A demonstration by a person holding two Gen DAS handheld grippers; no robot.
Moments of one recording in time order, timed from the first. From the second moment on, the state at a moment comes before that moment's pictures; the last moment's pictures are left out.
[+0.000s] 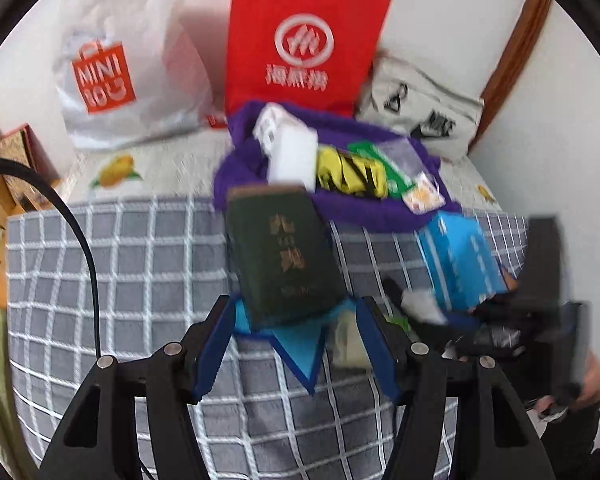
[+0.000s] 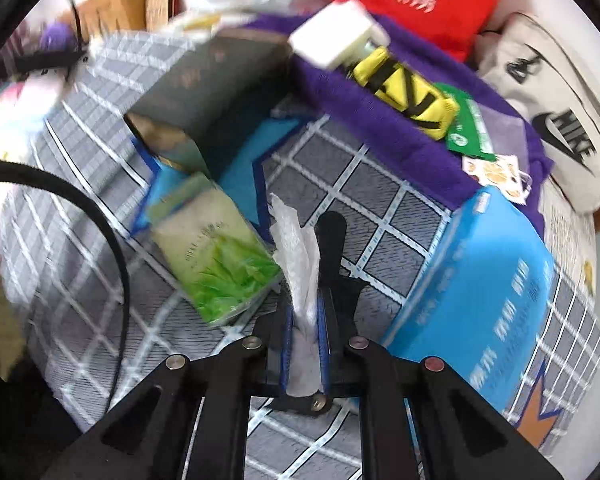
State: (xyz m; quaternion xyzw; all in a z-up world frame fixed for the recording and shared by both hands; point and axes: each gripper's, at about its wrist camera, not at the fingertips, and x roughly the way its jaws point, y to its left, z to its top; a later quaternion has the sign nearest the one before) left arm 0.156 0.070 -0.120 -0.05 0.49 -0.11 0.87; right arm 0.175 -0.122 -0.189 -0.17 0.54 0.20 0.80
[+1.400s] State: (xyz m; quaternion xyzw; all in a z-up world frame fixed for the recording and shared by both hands) left arm 0.154 -0.038 -0.207 0.04 0.53 -0.19 0.83; right arm 0.095 -0.237 -0.169 0.01 0.50 0.17 0.85
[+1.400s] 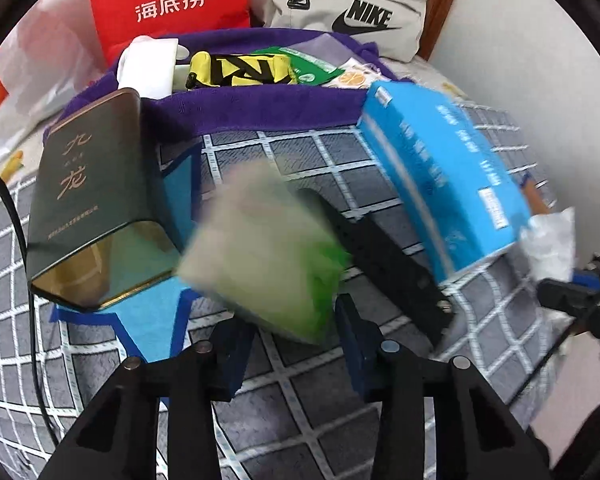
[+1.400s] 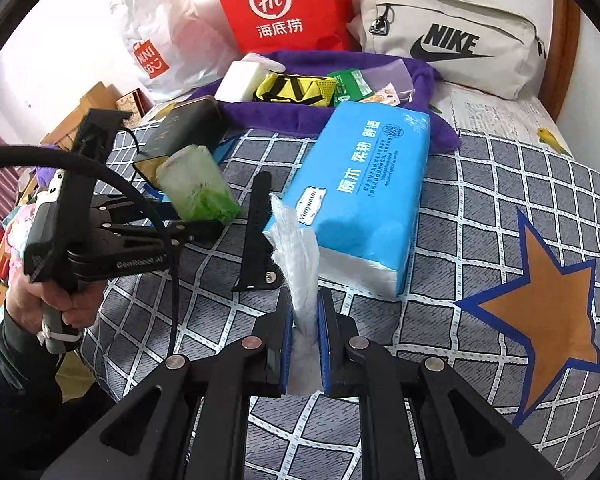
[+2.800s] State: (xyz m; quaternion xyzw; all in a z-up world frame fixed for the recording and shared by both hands) left arm 0.210 0.014 -0.101 0.01 0.43 -0.17 0.88; right arm 0.188 -0.230 -0.108 0.02 0.43 0.16 0.89
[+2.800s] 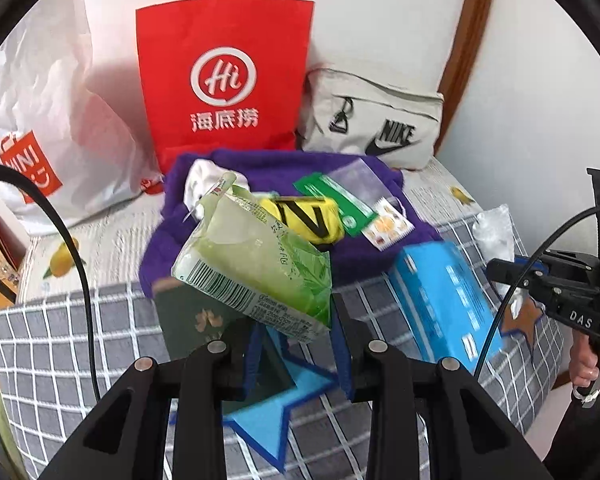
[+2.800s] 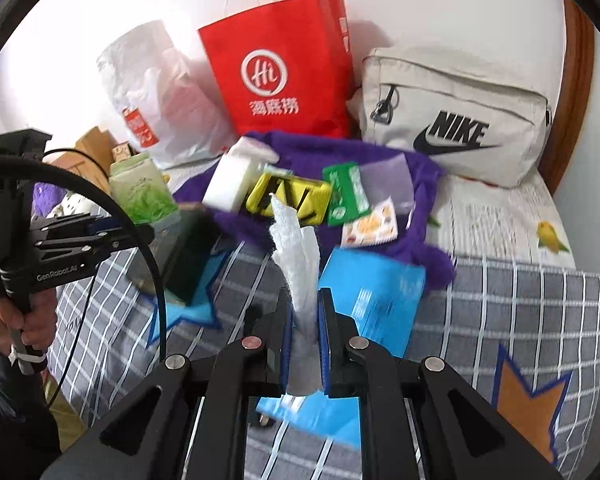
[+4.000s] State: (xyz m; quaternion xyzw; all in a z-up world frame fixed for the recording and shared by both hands) left arm 0.364 -0.001 -0.131 -0.04 0.44 -0.16 0.88; right arm 0.408 -0.256 -0.182 0.04 0.52 0.11 0.85
